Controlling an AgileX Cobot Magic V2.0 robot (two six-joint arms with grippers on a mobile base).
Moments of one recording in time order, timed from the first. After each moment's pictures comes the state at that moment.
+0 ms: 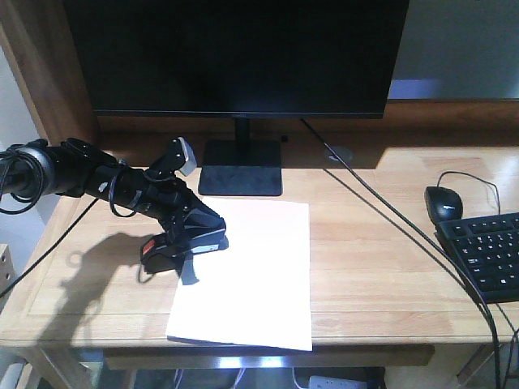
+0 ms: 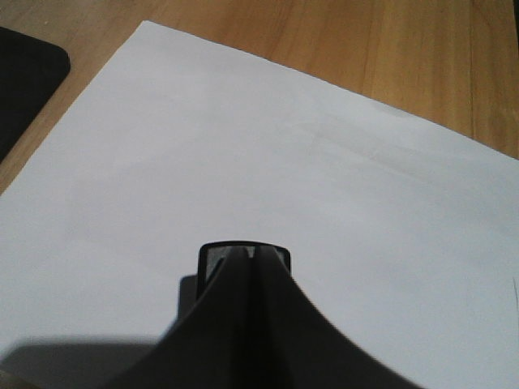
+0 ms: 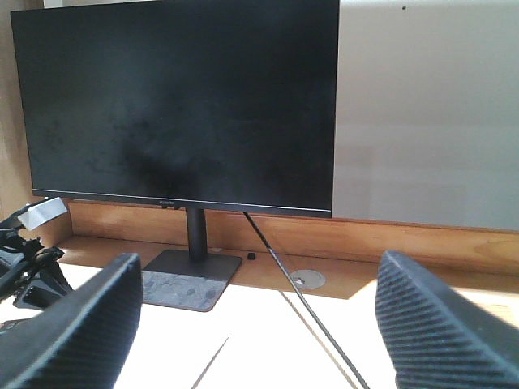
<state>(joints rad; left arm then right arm) -0.16 2.25 -1.53 -1.14 0.99 1.77 0.40 0.04 -0.22 -0.71 0.25 0.68</state>
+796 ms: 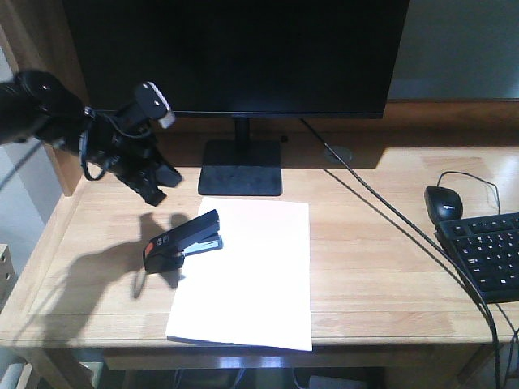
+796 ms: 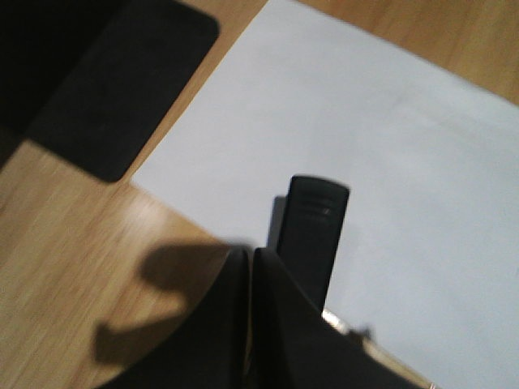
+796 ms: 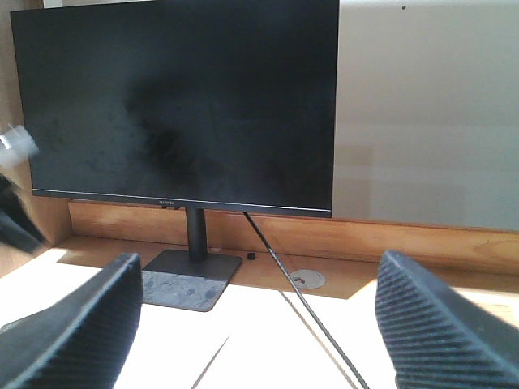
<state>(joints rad) -0.17 1.90 -1.52 -0.63 0.89 1.18 0.40 0.04 -0.22 -0.71 0.25 0.68</state>
